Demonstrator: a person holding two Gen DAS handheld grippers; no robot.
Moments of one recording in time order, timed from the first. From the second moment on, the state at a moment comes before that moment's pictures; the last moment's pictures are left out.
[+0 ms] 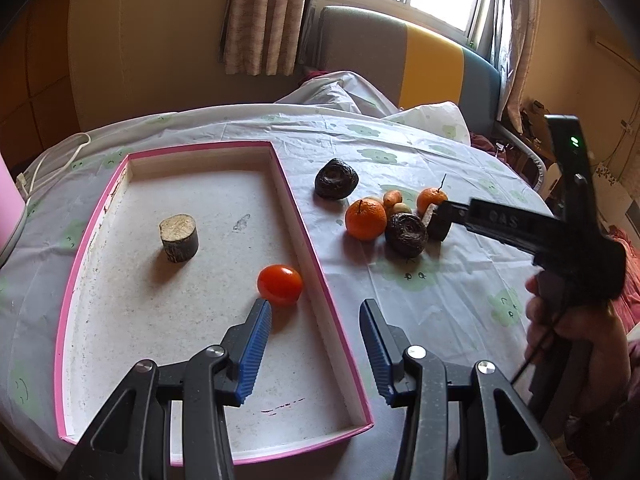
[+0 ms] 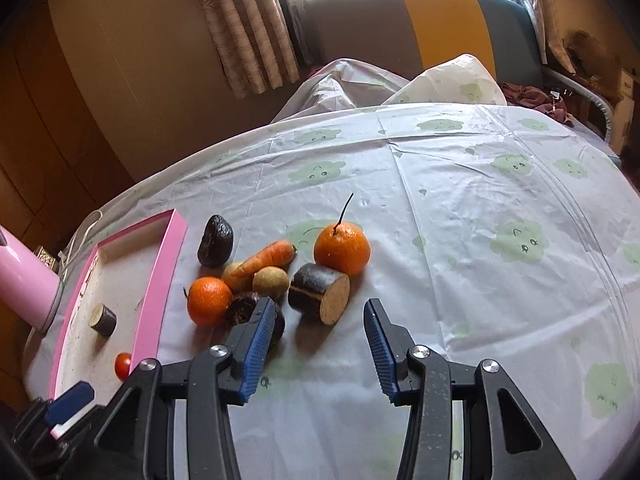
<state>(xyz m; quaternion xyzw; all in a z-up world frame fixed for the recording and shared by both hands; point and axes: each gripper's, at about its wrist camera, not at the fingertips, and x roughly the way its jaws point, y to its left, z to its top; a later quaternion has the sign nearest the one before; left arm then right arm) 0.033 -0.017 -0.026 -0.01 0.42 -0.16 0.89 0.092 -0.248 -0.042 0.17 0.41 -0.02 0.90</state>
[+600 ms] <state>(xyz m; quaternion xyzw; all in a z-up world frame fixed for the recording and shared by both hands) 0.052 -0.040 -0.022 -0.01 0.42 -0.20 0.88 0.084 -0.274 -0.057 0.17 0.43 -0.06 0.89</state>
